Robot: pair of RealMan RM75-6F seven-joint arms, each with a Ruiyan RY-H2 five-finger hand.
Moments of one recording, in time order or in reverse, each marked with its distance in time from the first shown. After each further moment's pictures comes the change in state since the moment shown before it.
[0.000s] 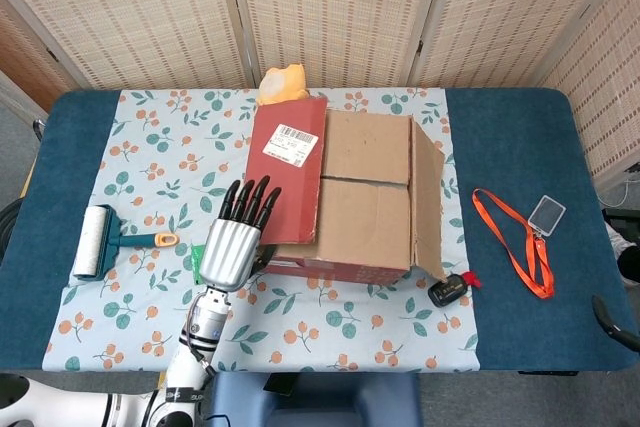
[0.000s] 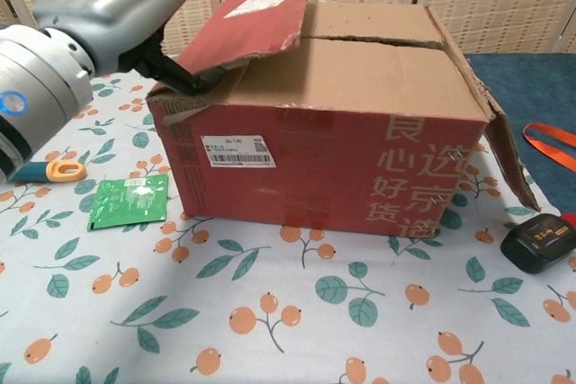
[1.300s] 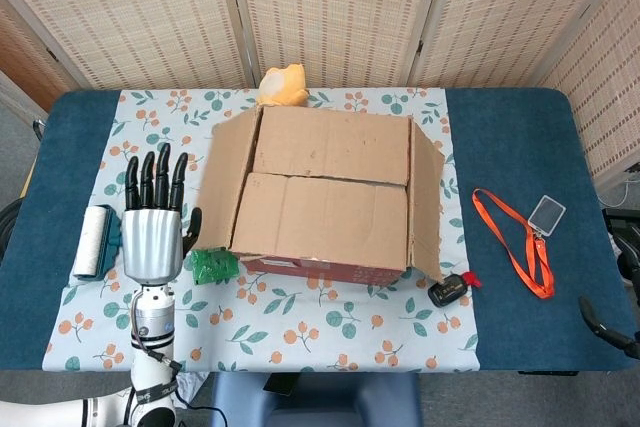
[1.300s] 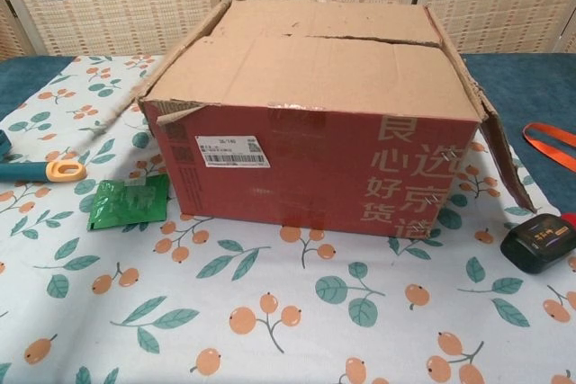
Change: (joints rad) left arm 0.142 0.068 -0.087 0.017 0.179 0.212 0.073; right arm 0.012 -0.009 -0.010 -0.020 -0.004 -0.049 -0.058
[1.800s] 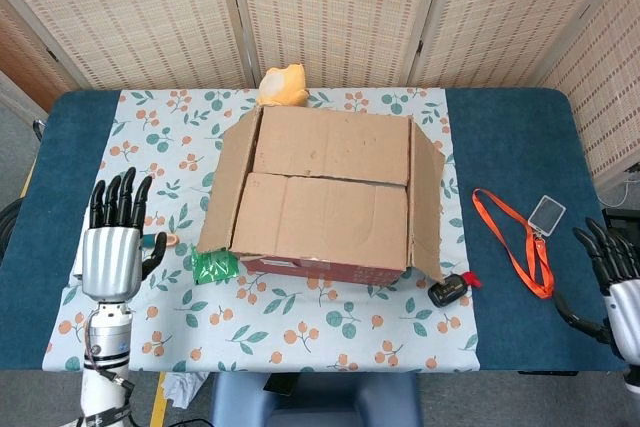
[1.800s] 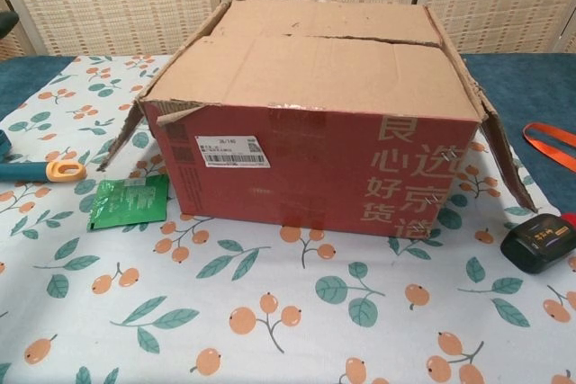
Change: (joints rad) left arm 0.161 0.226 0.130 -0.130 -0.038 -0.036 -0.180; right arm 0.081 0.009 0.001 -0.022 -0.013 -0.141 -0.058
